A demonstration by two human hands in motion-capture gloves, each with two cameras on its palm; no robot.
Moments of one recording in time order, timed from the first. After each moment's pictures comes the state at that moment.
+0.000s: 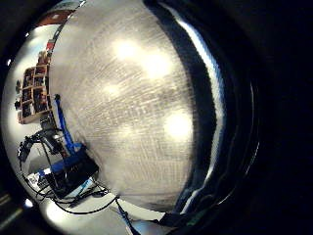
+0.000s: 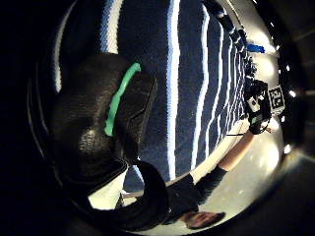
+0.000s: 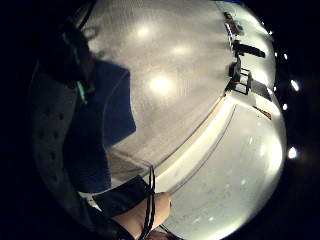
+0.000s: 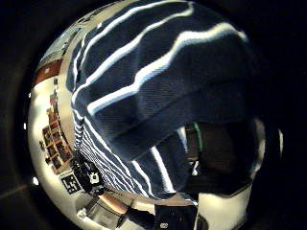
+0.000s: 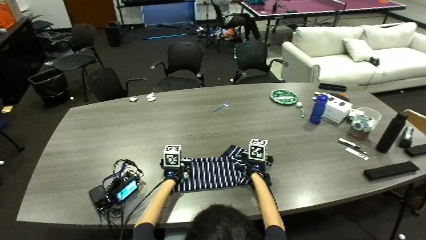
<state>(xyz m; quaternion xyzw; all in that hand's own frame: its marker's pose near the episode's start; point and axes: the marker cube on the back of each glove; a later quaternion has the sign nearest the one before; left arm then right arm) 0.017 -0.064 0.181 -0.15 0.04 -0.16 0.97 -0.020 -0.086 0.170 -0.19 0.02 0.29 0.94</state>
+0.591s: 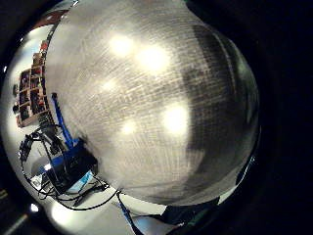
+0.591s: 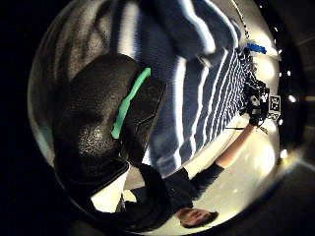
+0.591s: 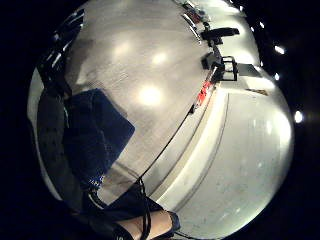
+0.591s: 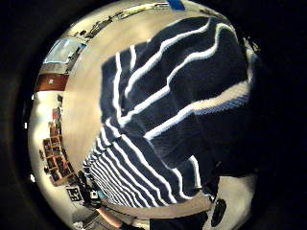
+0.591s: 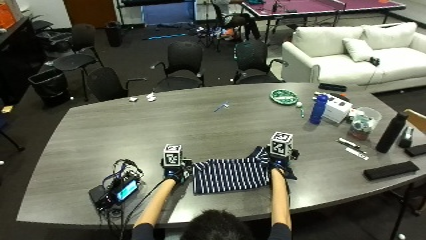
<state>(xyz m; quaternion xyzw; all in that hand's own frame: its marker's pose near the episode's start) 0.021 -0.058 0.171 -0.16 0.04 -0.17 0.97 0.073 -0.052 0.115 -0.11 0.08 0.38 0.91</state>
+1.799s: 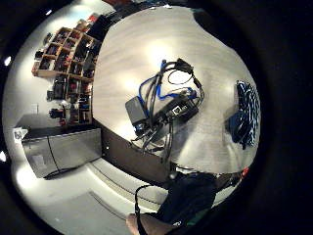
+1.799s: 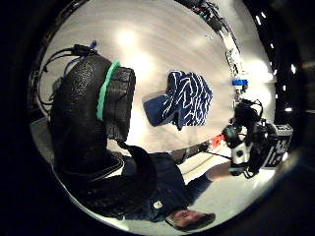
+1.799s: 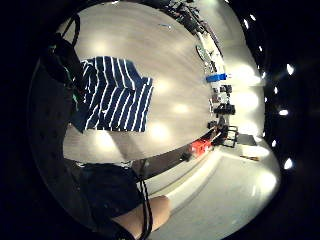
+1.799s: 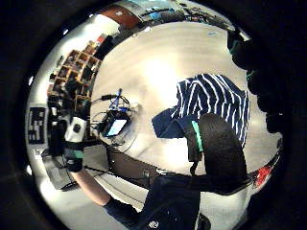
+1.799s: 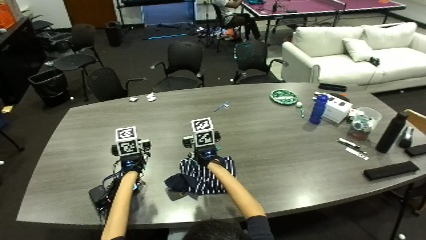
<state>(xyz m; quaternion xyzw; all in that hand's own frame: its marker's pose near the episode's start) -0.130 0.050 0.014 0.01 0.01 -0.29 0.96 -0.297 -0.122 0.006 -0.04 0.05 0.04 1.00</state>
